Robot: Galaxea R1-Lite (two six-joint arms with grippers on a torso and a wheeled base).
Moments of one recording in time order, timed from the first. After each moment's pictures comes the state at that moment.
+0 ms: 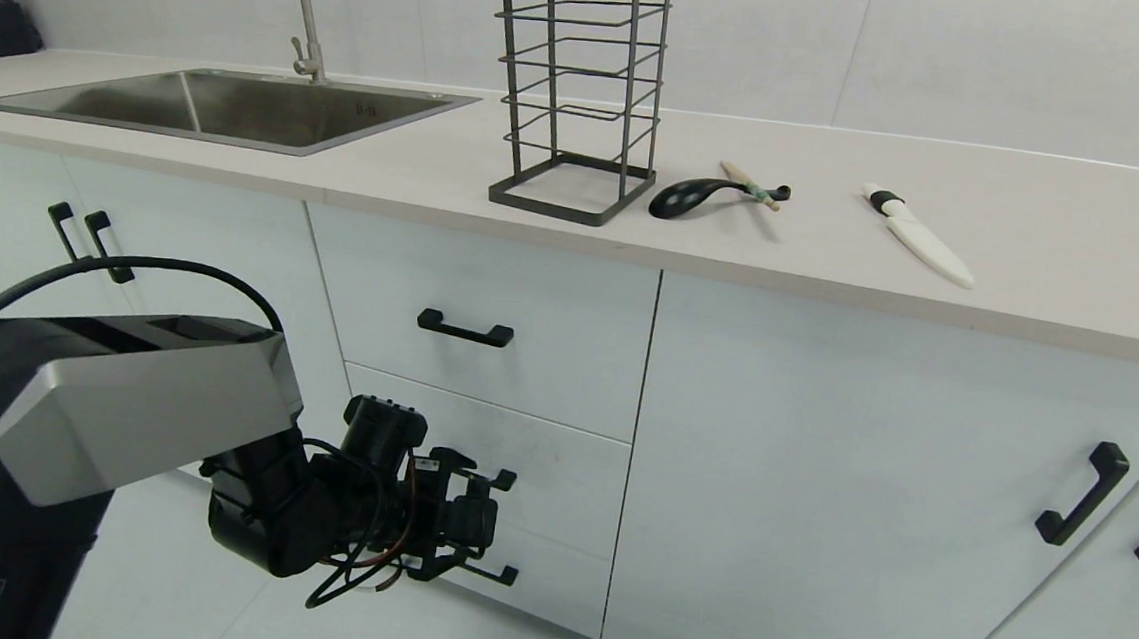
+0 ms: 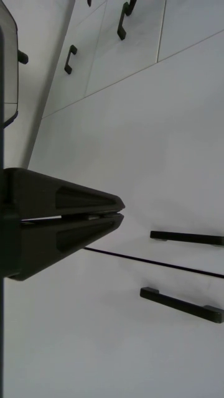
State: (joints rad) left arm -0.37 2.34 -0.77 -0.77 -0.23 1.33; right arm 0.00 0.01 0.00 0.00 0.01 0.01
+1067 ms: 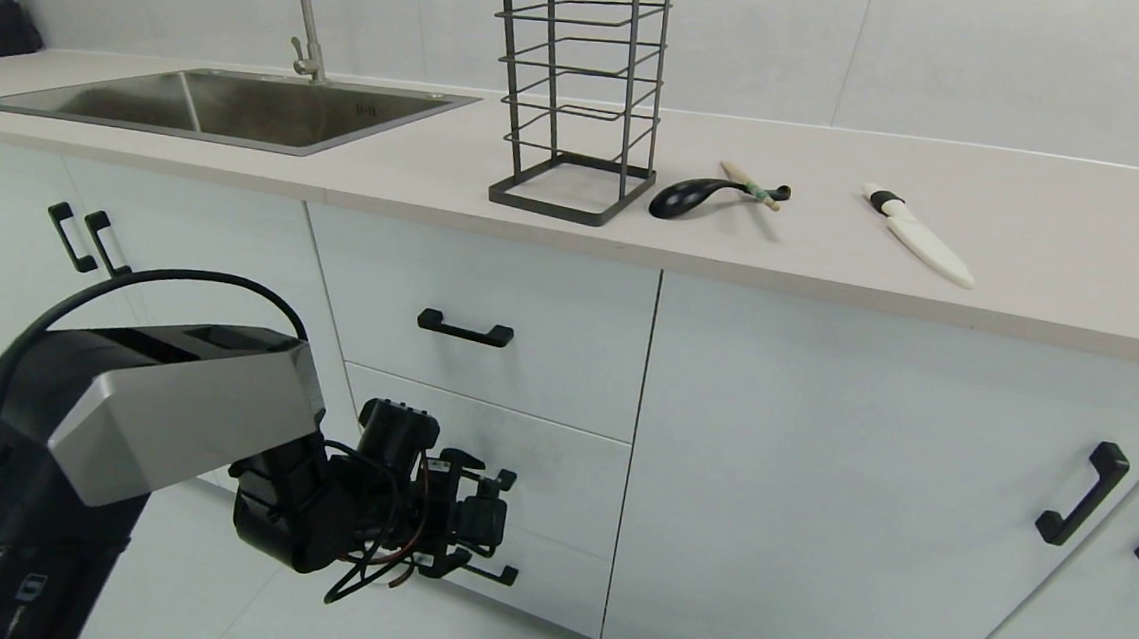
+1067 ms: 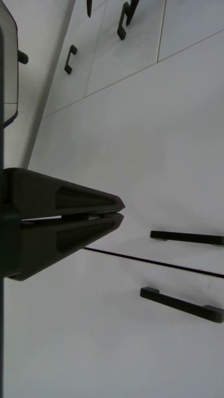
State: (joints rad) left arm -0.37 2.41 -0.84 -0.77 -0.23 1.34; right arm 0.00 0.01 0.00 0.00 0.01 0.01
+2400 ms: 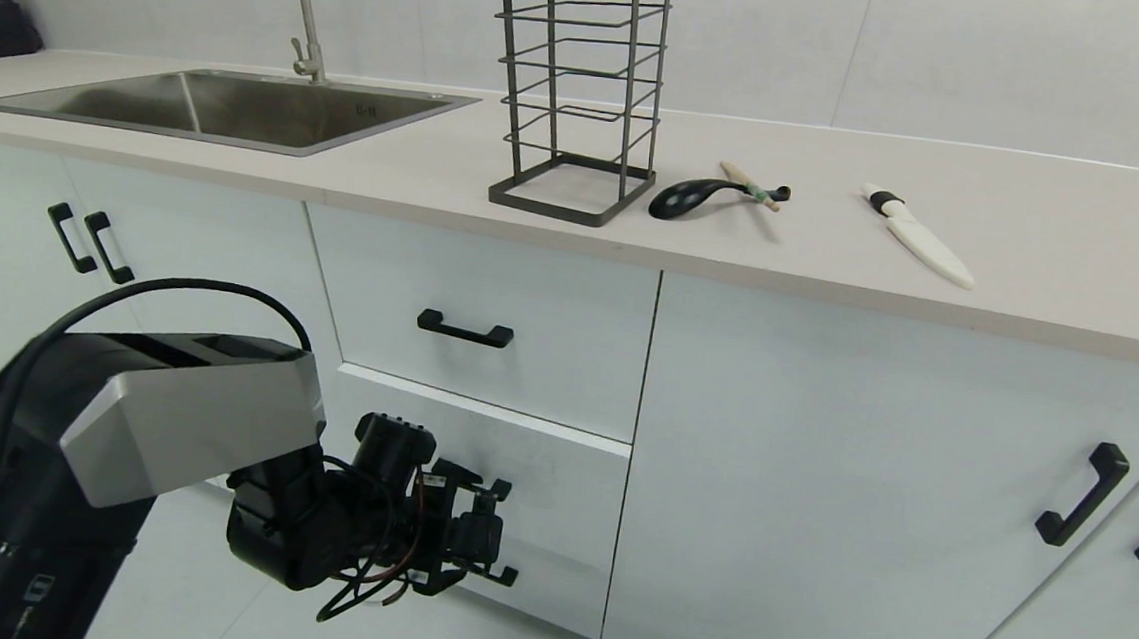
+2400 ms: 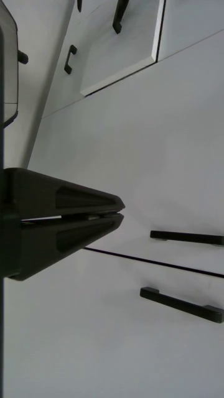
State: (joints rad) left arm -0.37 2.43 -0.78 -0.79 -0.22 1.34; right arm 0.00 0.01 0.00 0.00 0.01 0.01
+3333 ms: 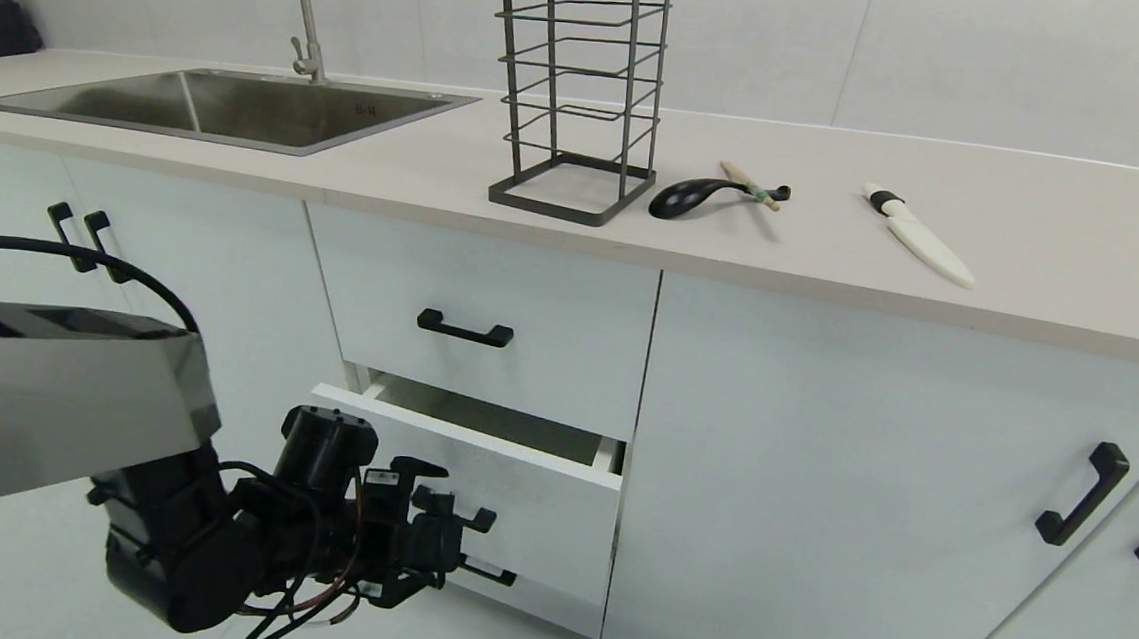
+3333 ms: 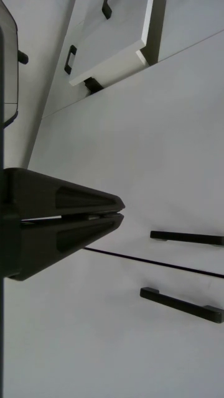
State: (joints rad) left arm -0.36 2.14 -0.49 -0.89 -0.22 1.29; right arm 0.00 0.01 0.00 0.00 0.01 0.01
